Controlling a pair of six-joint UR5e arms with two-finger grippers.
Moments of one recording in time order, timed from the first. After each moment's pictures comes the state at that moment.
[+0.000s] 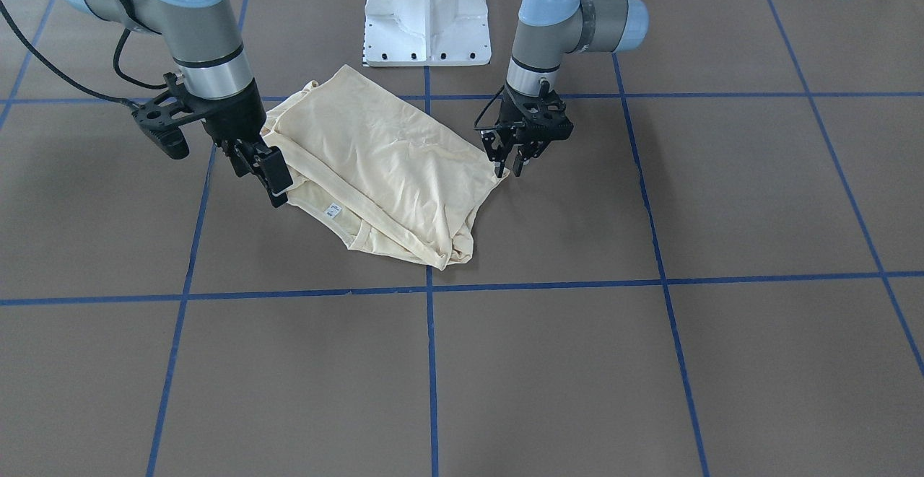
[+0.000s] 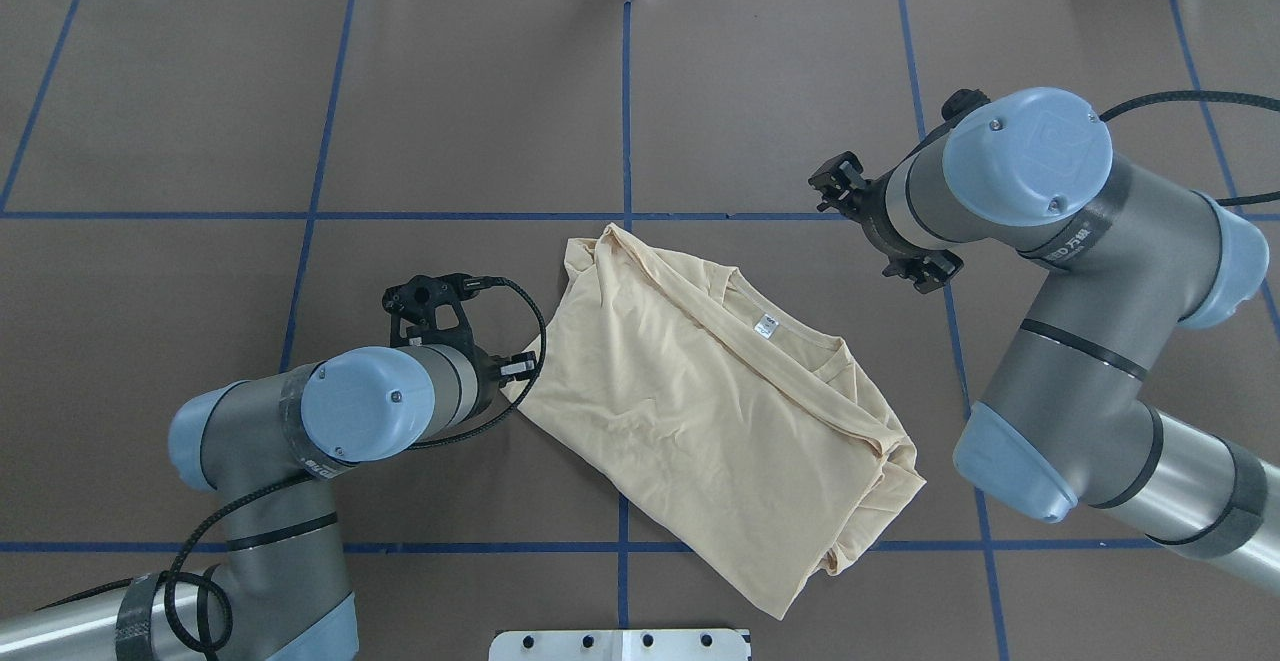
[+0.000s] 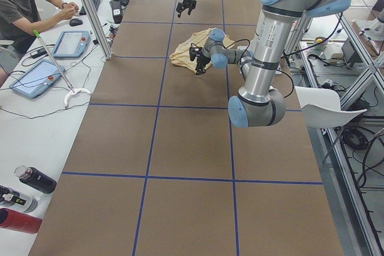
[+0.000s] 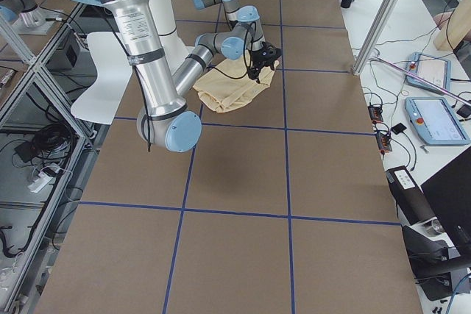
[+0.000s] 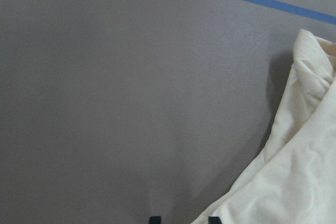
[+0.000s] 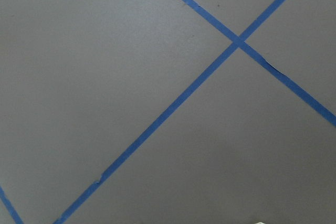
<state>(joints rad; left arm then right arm) -0.35 -2.00 -1.77 -1.90 -1.50 -1.52 0.67 -1.18 1.97 -1.55 1.75 1.90</state>
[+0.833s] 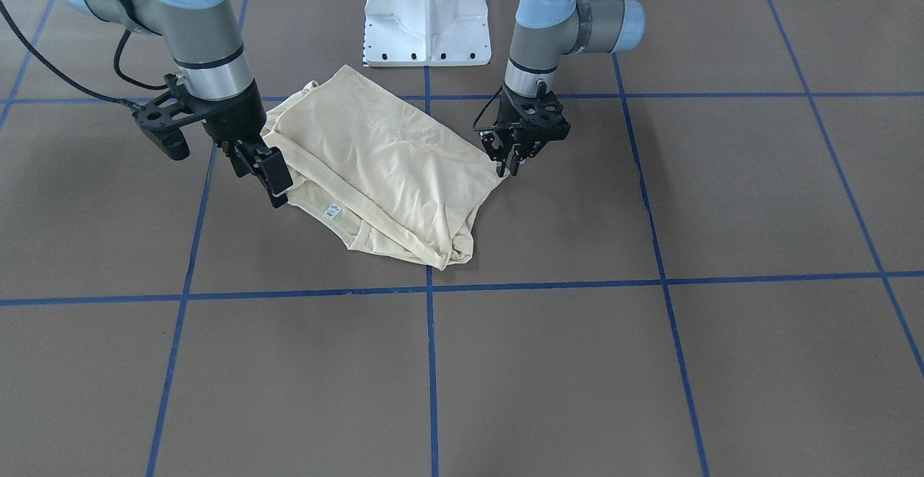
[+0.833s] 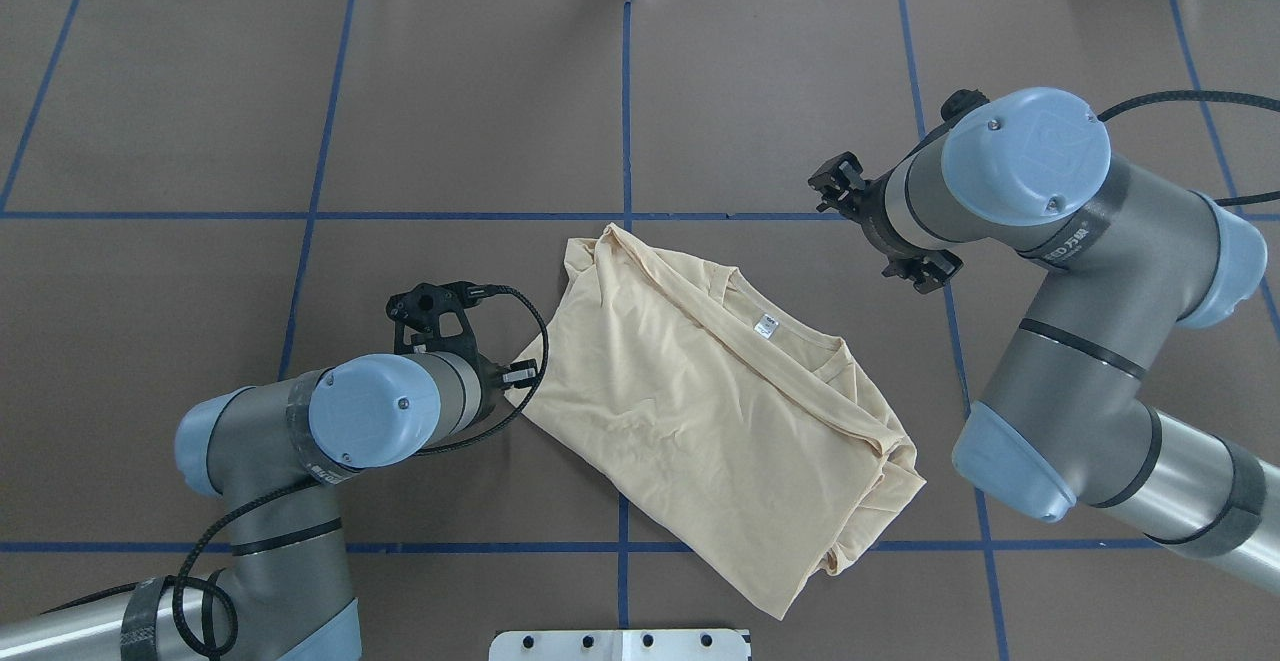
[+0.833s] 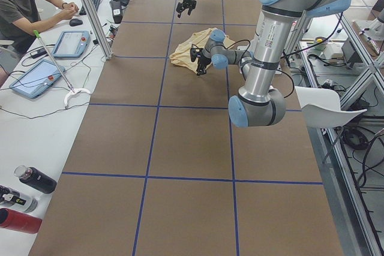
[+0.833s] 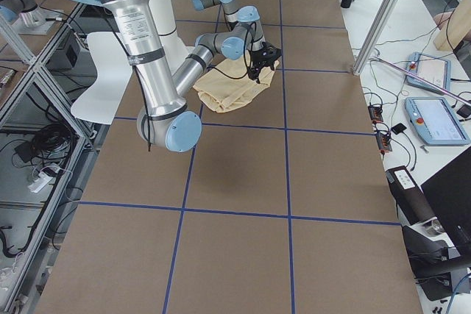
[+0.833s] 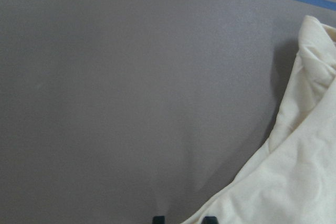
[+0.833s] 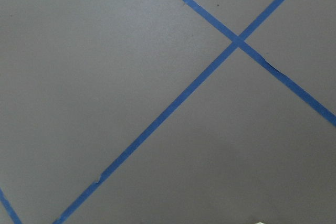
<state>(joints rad) -0.34 -2.01 -1.76 -1.90 -1.50 -1.53 0.67 -1.18 1.97 -1.55 1.75 1.90</state>
